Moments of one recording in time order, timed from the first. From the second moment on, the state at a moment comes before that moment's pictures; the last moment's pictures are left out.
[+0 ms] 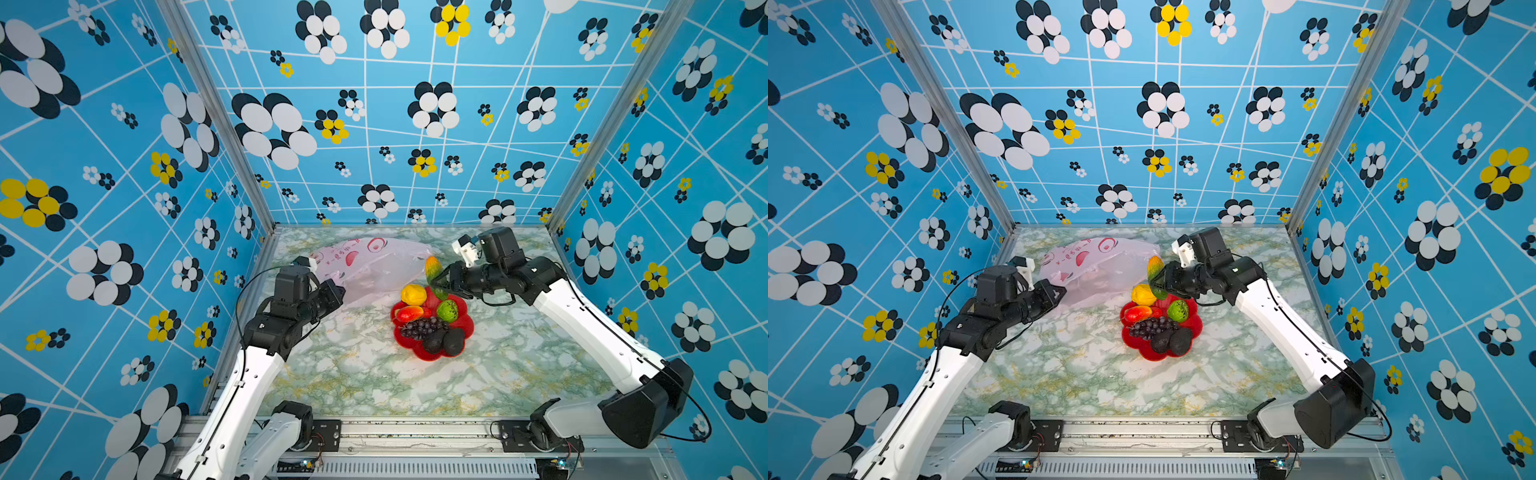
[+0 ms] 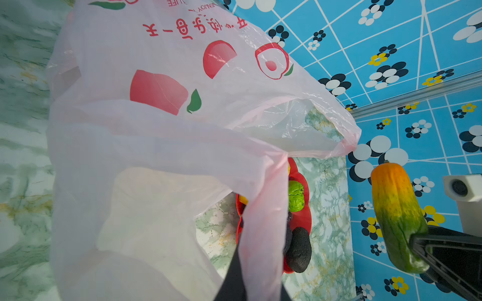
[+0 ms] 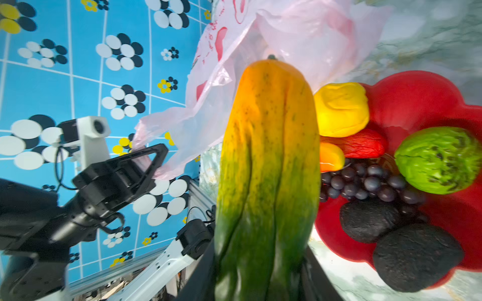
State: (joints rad) left arm -0.20 0.92 0.94 -0.63 0.27 -0.76; right arm 0.53 1.41 1.40 -0.76 -0.52 0.70
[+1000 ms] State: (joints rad) left arm -0.30 0.99 0.95 -0.61 0.23 -0.76; right arm 0.62 1.84 1.67 -0.64 -0.70 0.78
